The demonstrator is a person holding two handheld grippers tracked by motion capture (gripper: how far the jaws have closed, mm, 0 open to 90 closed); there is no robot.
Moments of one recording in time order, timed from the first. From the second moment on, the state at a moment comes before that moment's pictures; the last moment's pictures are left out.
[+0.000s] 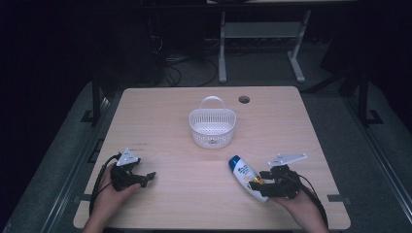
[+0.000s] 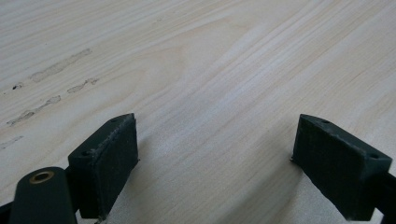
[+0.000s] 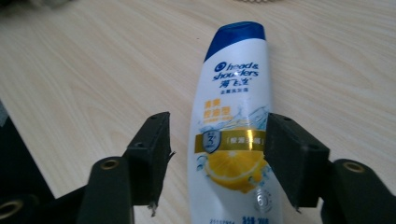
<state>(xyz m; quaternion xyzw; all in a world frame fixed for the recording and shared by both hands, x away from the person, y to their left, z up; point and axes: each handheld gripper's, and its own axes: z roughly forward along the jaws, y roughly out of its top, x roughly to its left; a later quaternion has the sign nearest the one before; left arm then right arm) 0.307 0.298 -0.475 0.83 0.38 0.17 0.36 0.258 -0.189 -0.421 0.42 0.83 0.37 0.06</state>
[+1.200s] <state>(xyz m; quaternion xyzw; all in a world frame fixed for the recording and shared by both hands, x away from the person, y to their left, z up) 0.307 0.298 -0.475 0.83 0.38 0.17 0.36 0.307 -0.147 -0.423 0.42 0.85 0.30 0.05</state>
